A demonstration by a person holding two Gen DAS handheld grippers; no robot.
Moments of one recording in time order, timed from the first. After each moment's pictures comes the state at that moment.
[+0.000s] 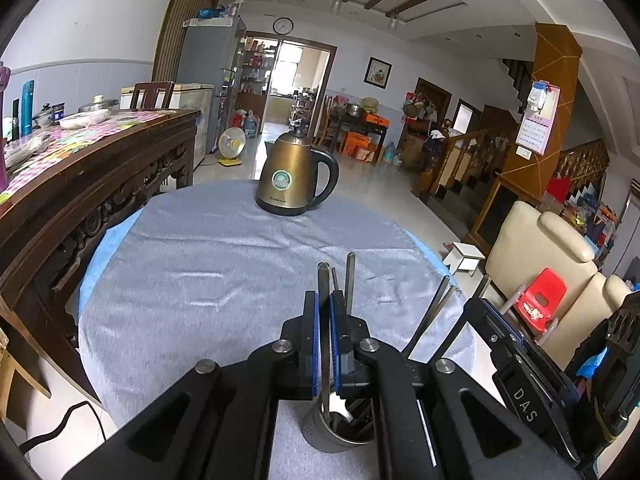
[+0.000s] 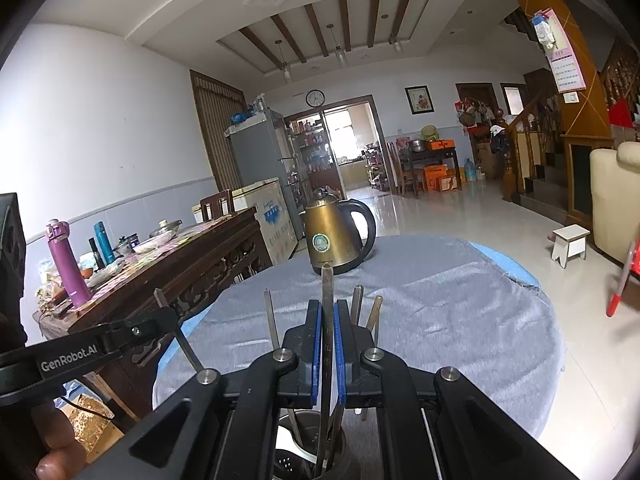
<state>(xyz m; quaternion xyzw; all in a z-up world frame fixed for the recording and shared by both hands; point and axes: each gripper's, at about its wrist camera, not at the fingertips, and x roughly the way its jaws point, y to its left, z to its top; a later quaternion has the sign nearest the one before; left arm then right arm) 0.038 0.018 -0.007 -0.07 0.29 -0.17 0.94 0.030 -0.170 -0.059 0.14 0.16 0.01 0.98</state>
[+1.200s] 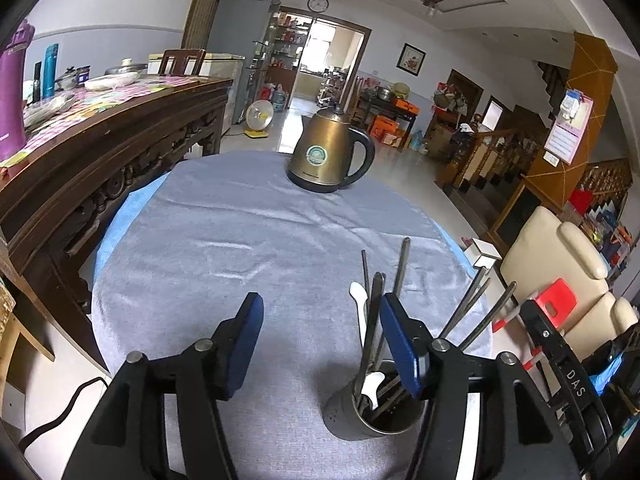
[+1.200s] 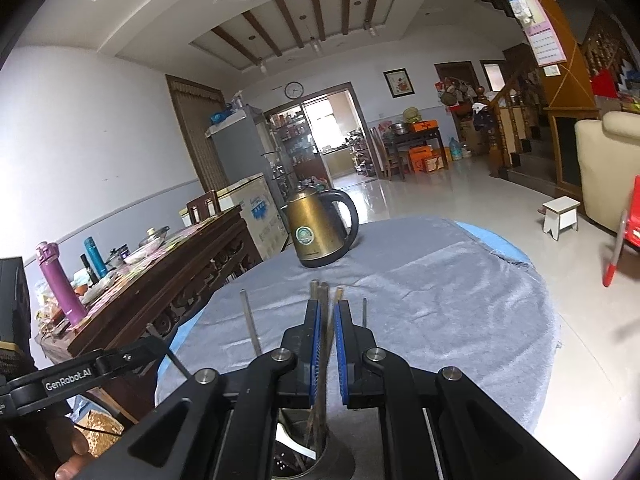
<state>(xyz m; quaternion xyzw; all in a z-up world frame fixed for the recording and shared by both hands) 0.057 0.047 -0.022 -0.11 0.34 -0.13 0.92 0.031 -0.194 -0.064 0.18 0.18 -0.02 0.97</state>
